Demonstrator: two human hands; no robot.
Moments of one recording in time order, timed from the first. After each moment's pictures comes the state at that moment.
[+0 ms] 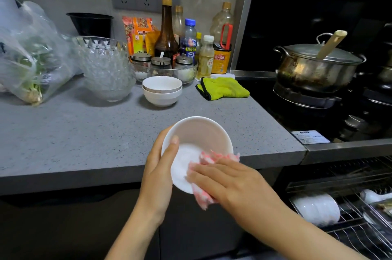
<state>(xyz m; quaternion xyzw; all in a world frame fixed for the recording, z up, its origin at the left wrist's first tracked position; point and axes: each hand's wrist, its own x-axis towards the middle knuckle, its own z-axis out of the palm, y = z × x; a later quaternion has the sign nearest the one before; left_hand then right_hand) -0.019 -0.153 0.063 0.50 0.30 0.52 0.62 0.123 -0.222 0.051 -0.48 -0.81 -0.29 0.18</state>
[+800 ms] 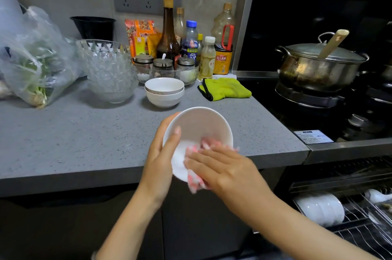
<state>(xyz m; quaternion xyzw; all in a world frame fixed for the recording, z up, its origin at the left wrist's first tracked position) -0.022 -0.134 0.067 0.56 0.24 0.52 0.59 0.118 -0.194 0.052 -0.47 -0.79 -0.31 0.24</state>
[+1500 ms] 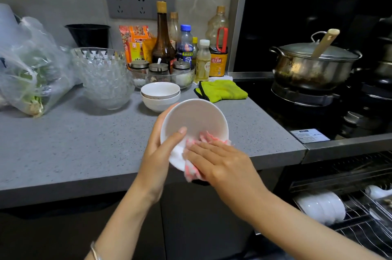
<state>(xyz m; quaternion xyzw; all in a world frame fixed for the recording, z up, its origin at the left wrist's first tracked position) -0.015 -0.123 0.078 0.55 0.23 0.51 0.62 0.116 -0.183 0.058 -0.49 -0.74 -0.38 0.26</state>
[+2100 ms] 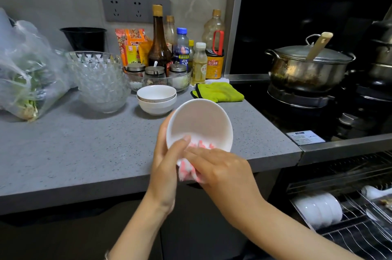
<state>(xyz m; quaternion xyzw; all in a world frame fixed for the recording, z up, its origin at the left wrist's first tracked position) 0.001 -0.134 0.069 0.49 0.25 0.52 0.65 0.108 -0.189 0.060 -0.54 -0.72 -0.32 0.32</state>
